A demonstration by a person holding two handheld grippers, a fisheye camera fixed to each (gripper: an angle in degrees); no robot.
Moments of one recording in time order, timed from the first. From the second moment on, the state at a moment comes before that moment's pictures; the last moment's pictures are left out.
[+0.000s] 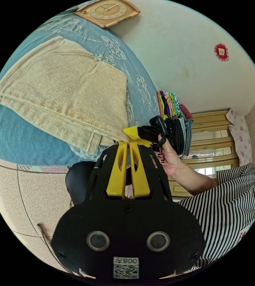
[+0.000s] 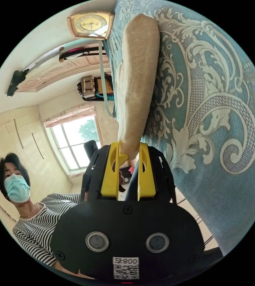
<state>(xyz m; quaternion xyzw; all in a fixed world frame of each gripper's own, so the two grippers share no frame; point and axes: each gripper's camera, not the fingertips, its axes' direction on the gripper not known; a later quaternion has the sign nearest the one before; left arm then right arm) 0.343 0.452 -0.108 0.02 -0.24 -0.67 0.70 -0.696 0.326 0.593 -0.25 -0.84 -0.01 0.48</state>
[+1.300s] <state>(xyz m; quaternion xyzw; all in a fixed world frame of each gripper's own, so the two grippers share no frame) 0.357 0.487 -0.129 0.45 -0.26 -0.68 0.53 -0.488 0.235 0.231 -0.20 -0.87 0.00 0.45</state>
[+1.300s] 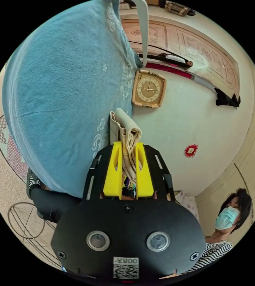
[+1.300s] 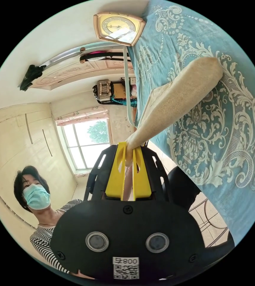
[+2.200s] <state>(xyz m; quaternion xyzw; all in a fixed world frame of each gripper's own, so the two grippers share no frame) 0.118 0.100 0.318 0.18 -0.10 -0.55 0.81 0.026 0.415 0.010 0.08 -0.89 0.15 0.43</state>
